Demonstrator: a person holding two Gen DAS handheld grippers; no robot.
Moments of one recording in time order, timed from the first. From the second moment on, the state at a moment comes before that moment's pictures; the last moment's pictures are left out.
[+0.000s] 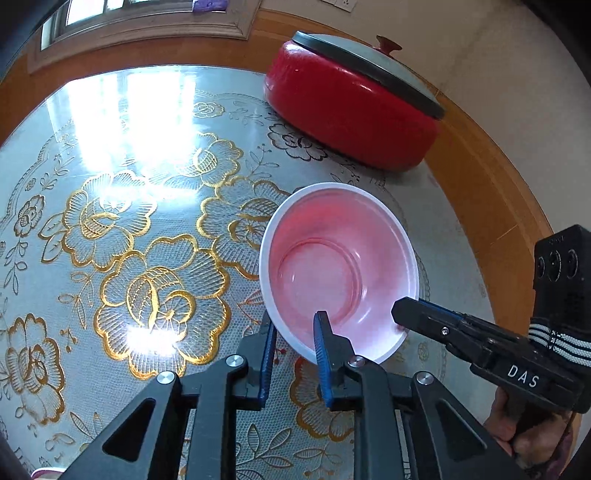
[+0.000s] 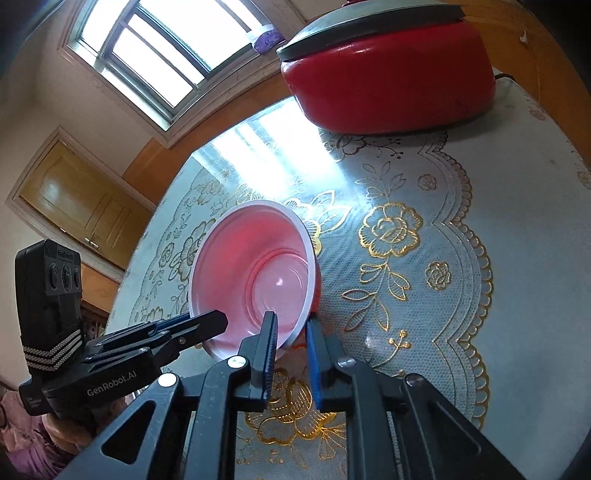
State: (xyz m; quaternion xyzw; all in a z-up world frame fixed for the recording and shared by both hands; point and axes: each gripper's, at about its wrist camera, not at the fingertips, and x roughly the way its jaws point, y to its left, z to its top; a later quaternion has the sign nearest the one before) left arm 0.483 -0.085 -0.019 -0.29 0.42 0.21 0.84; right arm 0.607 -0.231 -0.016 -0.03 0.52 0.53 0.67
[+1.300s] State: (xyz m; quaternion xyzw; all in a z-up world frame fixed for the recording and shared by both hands) left arm 0.363 -0.232 0.055 -0.23 0.38 0.04 0.89; right arm 0.495 -0.387 0.068 0.02 0.45 0.51 0.73
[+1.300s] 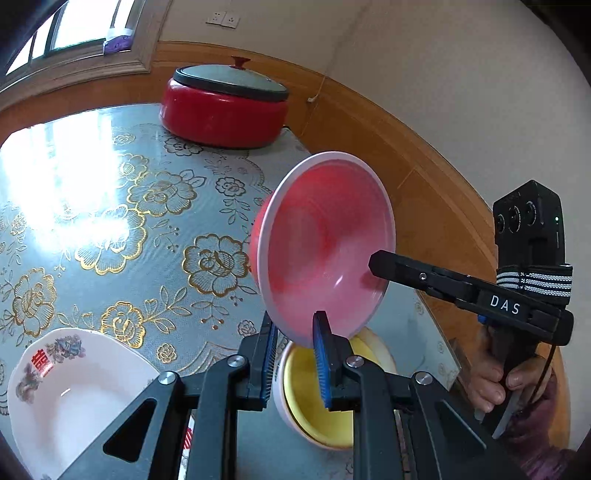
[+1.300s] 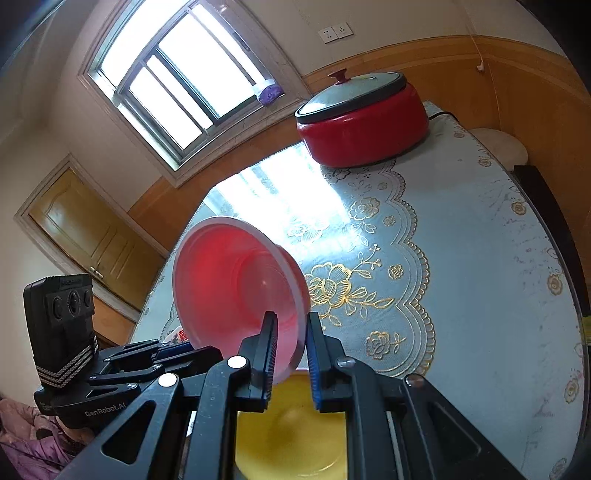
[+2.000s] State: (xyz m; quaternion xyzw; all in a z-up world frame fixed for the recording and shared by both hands) left arm 0.328 -0.262 0.033 -0.26 0.44 -0.05 0.86; right arm 0.456 -0.439 0.041 0.02 0.53 0.46 0.72
